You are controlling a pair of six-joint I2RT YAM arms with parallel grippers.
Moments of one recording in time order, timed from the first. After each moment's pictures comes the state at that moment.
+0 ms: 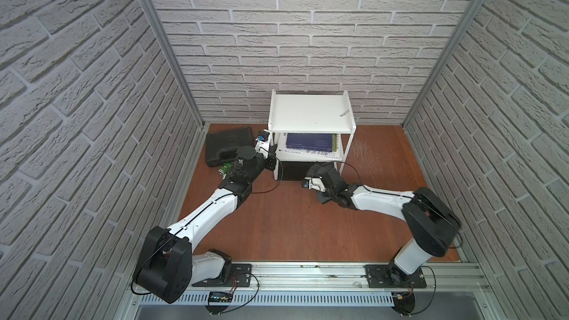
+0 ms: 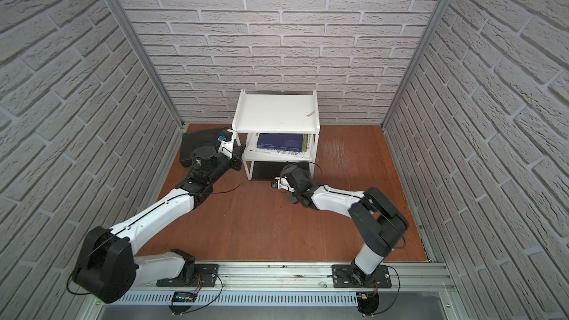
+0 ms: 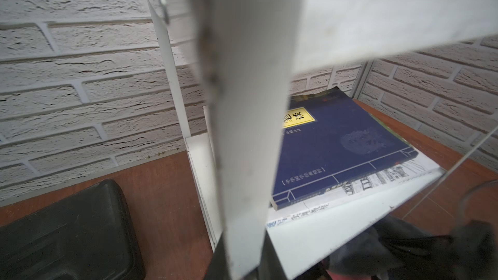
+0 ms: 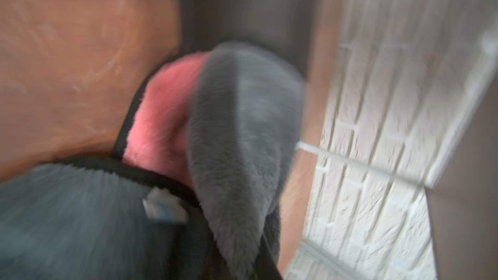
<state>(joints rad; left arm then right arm) -0.32 1.25 0.77 0.28 0.06 -0.03 0.67 1.51 0.81 -0.04 0.43 -0.84</state>
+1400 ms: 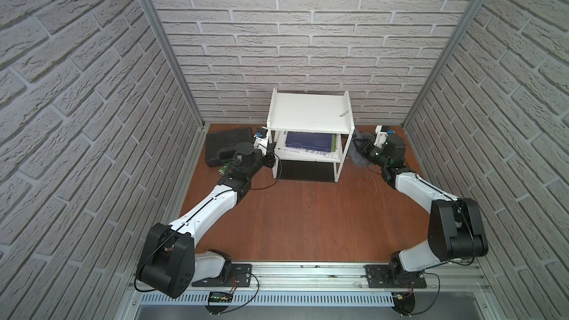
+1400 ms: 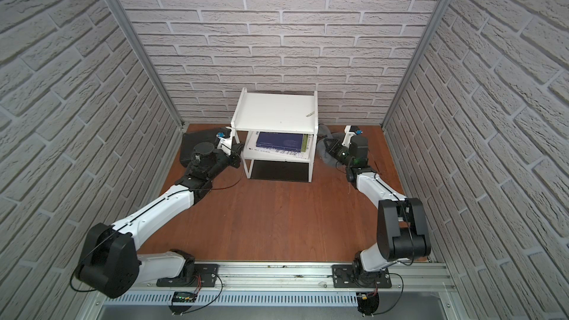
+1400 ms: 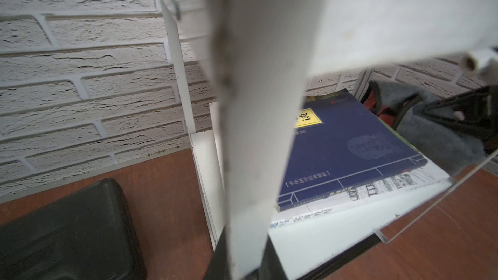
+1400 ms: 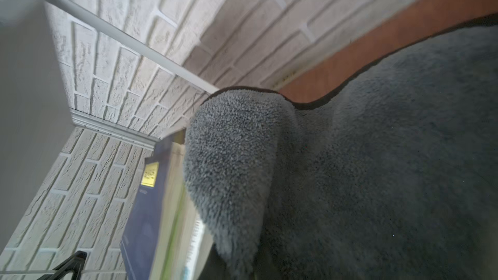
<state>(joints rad) -0.28 1.29 0.81 0.25 0.10 -0.04 -0.01 1.60 0.87 0.35 -0.45 0.89</state>
